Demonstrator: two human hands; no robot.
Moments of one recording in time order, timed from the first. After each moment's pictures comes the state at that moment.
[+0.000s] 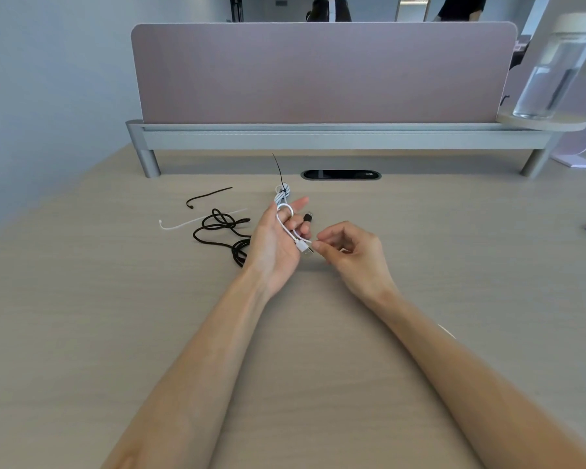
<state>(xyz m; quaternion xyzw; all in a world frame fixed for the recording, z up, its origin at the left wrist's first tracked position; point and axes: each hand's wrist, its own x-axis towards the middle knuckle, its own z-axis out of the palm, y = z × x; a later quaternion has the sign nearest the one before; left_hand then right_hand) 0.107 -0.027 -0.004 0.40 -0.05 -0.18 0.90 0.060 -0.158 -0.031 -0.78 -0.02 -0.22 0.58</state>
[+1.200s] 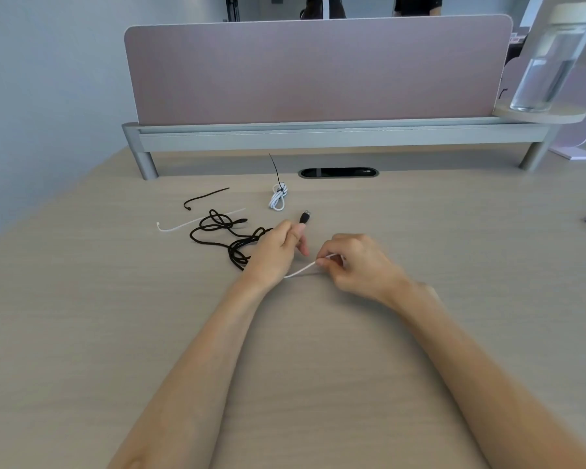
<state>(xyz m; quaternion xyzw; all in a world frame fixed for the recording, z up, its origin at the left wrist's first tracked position) 0.115 -0.018 -0.027 0.85 -0.20 0.02 0.49 0.059 -0.181 -0.026 -0.96 -0.12 -0.16 0.22</state>
